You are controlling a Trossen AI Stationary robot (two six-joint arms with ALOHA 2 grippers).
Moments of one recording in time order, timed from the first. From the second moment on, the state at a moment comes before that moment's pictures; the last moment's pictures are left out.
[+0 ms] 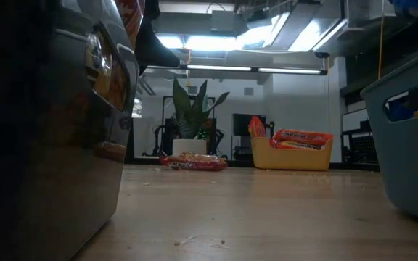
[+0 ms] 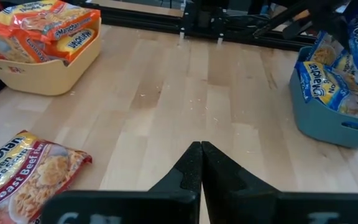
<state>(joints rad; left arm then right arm) 0.05 1.18 0.67 0.08 -0.02 -0.13 0.69 1.19 0.57 0.12 -0.10 1.44</state>
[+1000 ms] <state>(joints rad) 0.05 1.18 0.67 0.08 -0.04 -0.13 0.69 1.27 0.57 0.05 -0.10 1.49</state>
